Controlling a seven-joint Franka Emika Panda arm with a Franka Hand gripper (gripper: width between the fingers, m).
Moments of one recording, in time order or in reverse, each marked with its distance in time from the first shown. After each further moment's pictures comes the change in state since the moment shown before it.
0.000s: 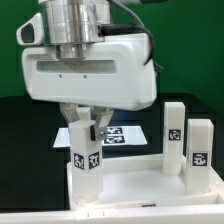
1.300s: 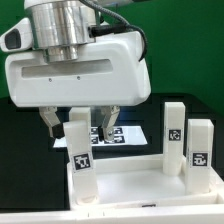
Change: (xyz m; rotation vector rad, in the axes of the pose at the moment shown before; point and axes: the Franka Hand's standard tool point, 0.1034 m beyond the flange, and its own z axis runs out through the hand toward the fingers) arm 0.006 0.009 0.002 0.043 -0.020 -0.424
